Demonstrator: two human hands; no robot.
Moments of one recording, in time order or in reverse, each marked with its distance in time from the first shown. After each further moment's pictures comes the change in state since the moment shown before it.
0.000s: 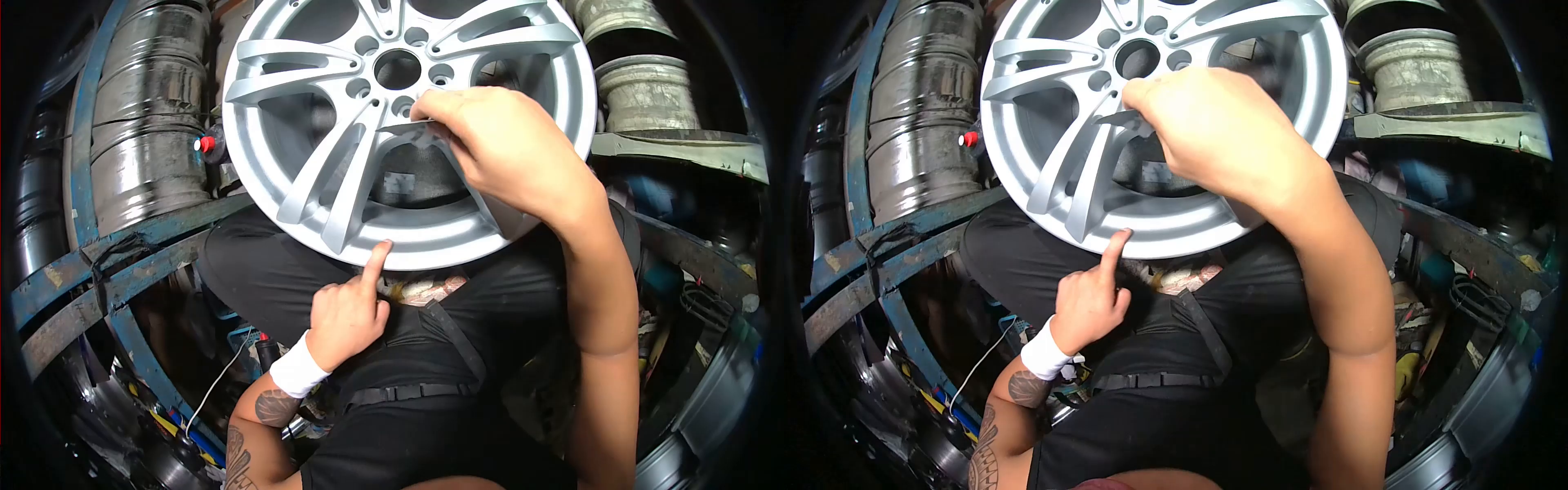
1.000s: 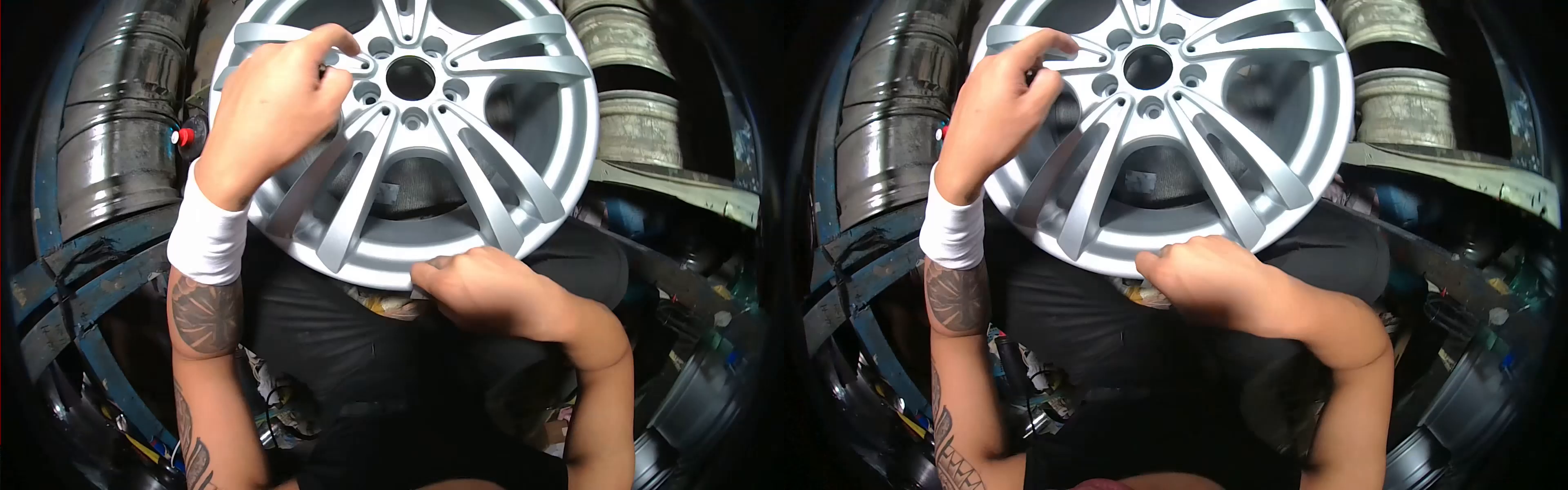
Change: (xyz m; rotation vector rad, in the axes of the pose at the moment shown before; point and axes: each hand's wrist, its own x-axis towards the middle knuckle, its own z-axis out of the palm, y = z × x) left_hand 0.164 -0.053 -0.168 -0.036 0.508 0.238; right_hand -0.039 -0.065 0.022 0.258 -0.794 0.106
